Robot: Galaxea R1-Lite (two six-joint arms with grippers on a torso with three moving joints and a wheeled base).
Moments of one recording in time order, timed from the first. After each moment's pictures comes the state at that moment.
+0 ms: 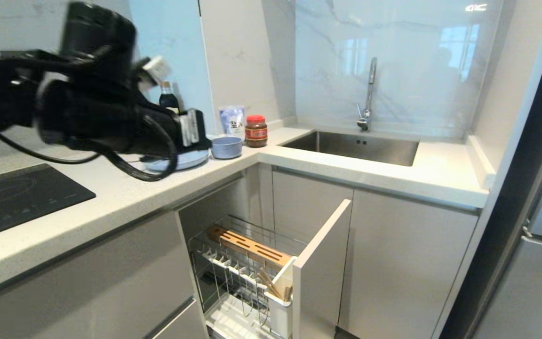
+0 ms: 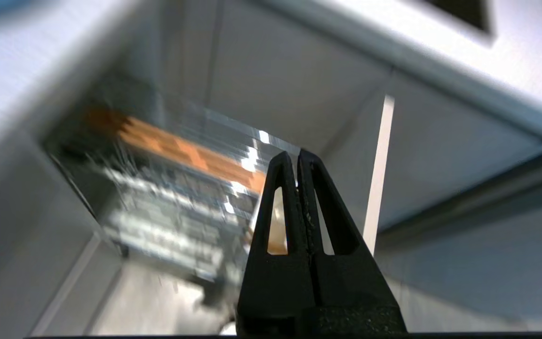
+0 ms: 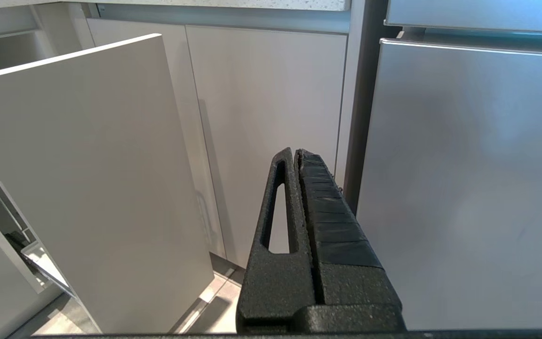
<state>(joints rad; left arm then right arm) -0.45 1.62 -1.55 0.40 0.10 -0.31 0.00 0.00 0.00 0.00 0.00 0.03</state>
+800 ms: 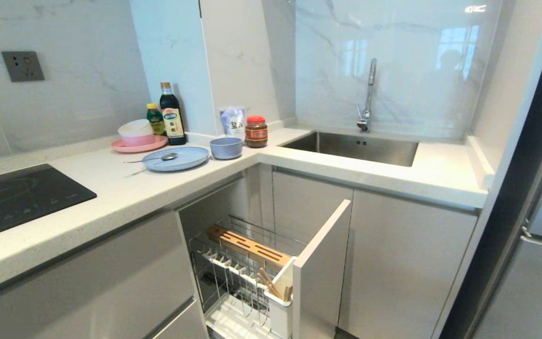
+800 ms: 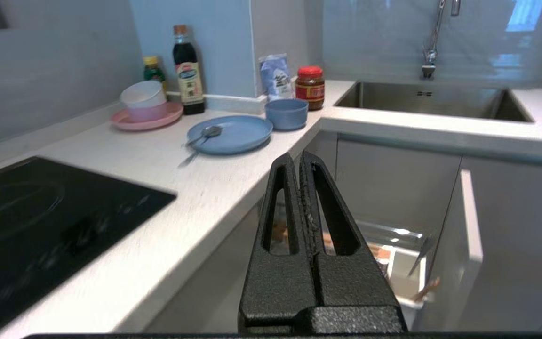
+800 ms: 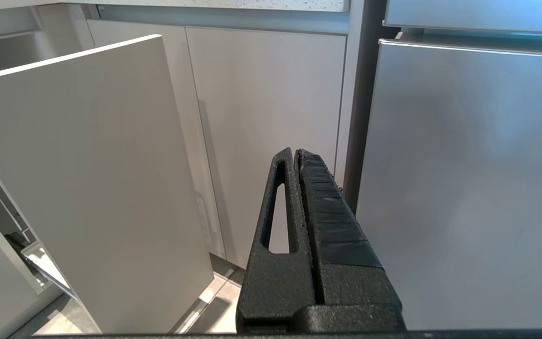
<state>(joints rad) 0.00 0.67 -1.02 0.31 -0.09 0.10 0.00 0.00 0.00 0.00 0.00 0.03</state>
